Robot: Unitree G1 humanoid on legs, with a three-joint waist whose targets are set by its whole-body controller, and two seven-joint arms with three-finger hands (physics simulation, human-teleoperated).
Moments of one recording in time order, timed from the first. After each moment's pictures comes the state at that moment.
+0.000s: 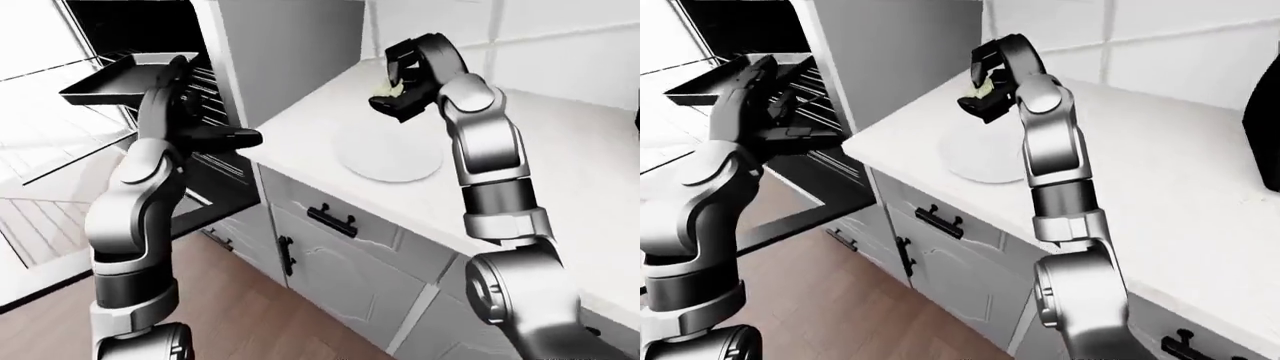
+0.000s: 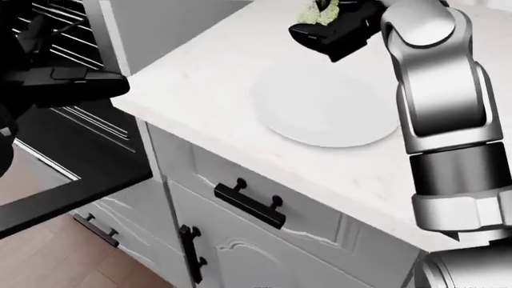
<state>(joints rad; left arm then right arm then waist) -0.73 0.35 0.22 -0.10 -0.26 0.77 0.05 -1.11 -0.26 -0.06 0.43 -0.28 0.51 0.27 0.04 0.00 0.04</state>
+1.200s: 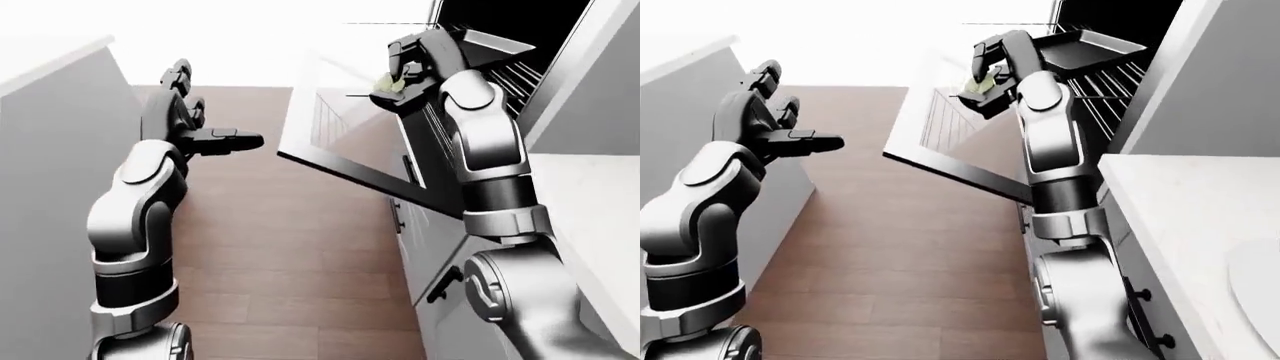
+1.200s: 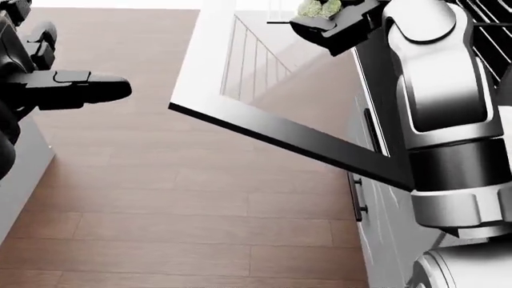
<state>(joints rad) -0.73 0.36 0.22 -0.09 -0.26 0.77 0.04 -1.13 -0.26 -0.07 0.45 -0.27 0.51 0.24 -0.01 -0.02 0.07</state>
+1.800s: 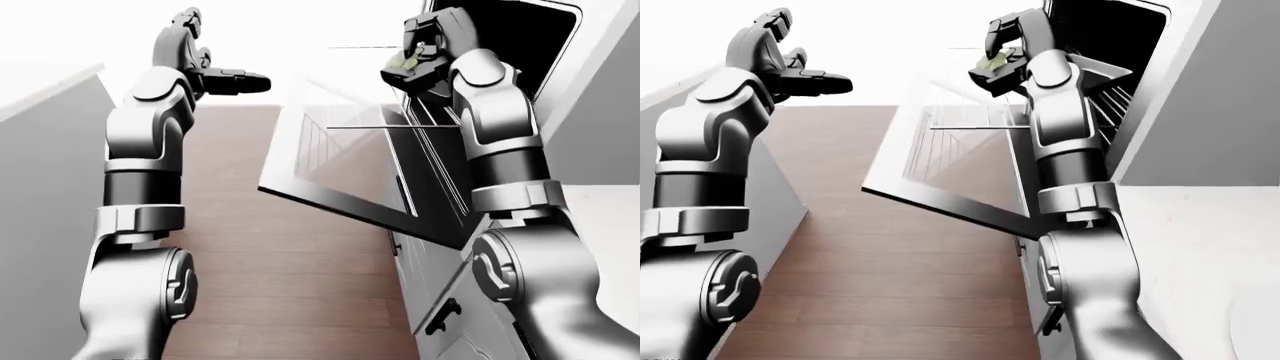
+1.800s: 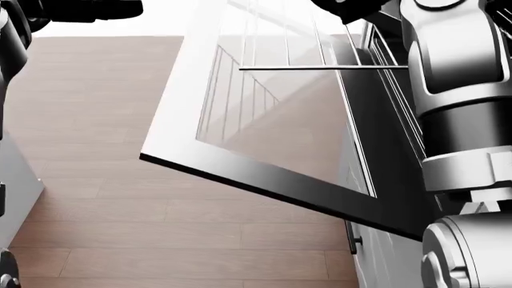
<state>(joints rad) -1.17 0.40 0.16 0.56 -0.13 0.57 -0.05 -1.26 -0.30 -0.10 0.65 -0.22 0.46 0.13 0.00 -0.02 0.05</state>
